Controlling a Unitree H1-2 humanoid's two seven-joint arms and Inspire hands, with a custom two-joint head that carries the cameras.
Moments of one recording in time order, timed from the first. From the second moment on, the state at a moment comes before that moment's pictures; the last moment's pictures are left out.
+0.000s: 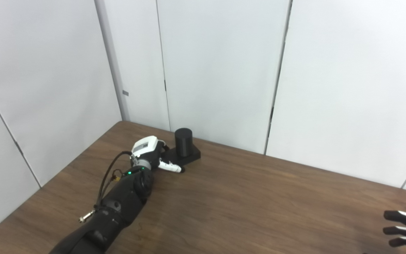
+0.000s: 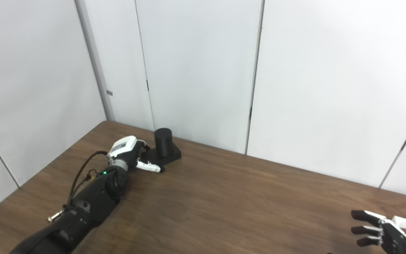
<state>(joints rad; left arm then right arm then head) -0.59 0.50 -0.21 0.69 0.57 0.27 0.08 0.00 -0.17 -0.04 -0.31 -0.25 0.01 -0.01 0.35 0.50</state>
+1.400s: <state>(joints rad) -0.49 0.55 -0.44 0.39 0.63 -0.14 -0.02 0.00 -0.16 -0.04 -0.29 -0.21 0.03 -0.01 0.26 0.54</state>
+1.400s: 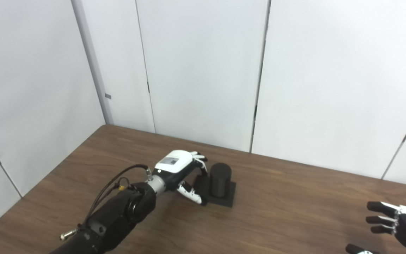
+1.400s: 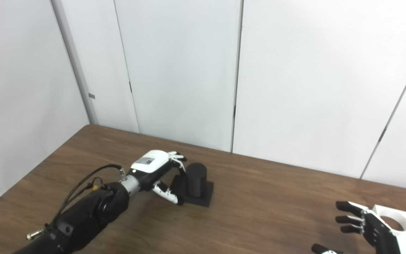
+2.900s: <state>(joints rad) -0.56 0.45 -0.70 0.25 0.77 -0.33 -0.13 -0.10 -0.25 -0.05 -0.21 -0.32 -0.02 0.00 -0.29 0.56</state>
